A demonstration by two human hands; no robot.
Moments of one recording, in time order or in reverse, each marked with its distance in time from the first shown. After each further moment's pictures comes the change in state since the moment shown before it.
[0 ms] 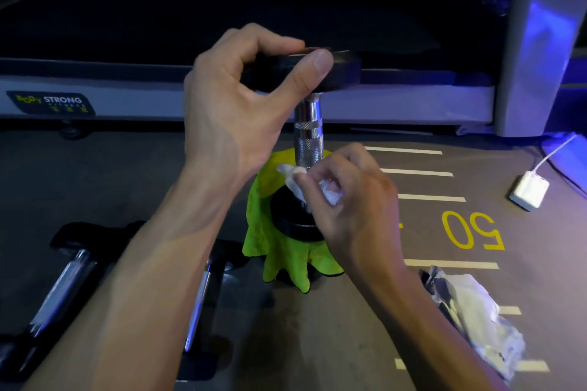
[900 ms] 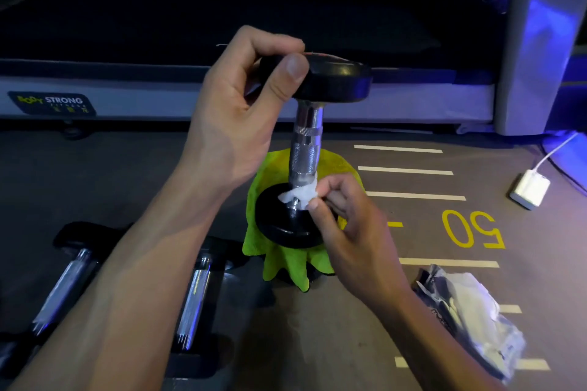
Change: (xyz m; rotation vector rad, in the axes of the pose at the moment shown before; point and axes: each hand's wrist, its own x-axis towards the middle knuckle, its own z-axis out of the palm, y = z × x) left_hand -0.003 -0.007 -0.004 -0.165 -0.205 0.096; right_hand -0.028 0.010 -0.004 0.450 -0.251 0.253
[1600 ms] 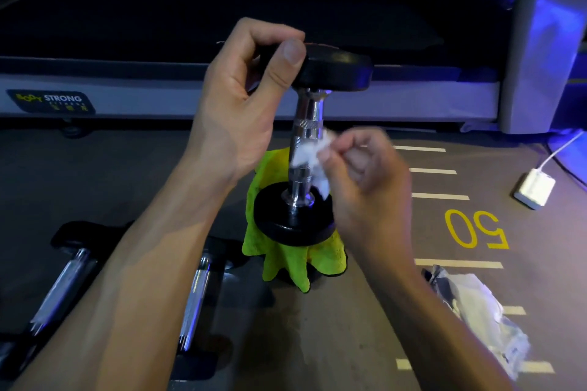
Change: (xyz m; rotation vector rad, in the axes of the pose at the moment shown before) left_hand 0.006 -0.010 0.005 -0.027 0.002 -0.030; right_hand 0.035 -0.032 -0.001 0.216 0.278 -0.042
